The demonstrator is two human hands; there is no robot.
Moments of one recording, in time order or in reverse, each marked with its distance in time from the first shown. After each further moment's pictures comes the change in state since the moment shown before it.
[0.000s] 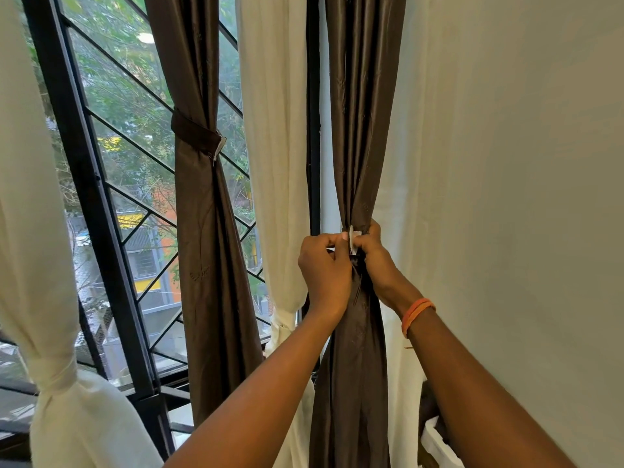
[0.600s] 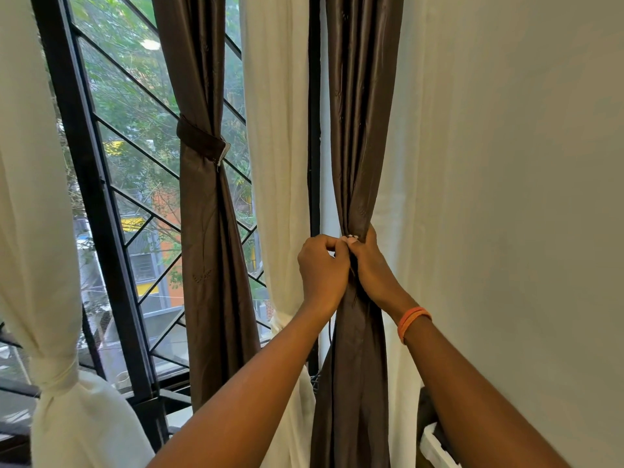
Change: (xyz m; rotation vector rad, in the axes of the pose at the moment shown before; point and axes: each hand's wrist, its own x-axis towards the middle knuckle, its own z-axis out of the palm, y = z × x) left_hand 0.009 -0.001 -0.004 0.047 -0.100 0.003; right_hand -0.010 -0.005 0.004 -0.177 0.009 -0.100
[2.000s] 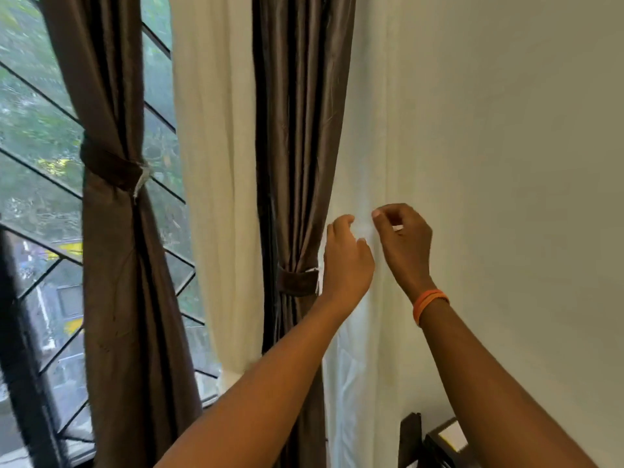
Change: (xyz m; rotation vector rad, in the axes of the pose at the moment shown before) left_hand 0.058 0.031 0.111 0.018 -0.244 0.165; right_hand 0.098 0.008 -0.106 -0.413 0.612 -0.241
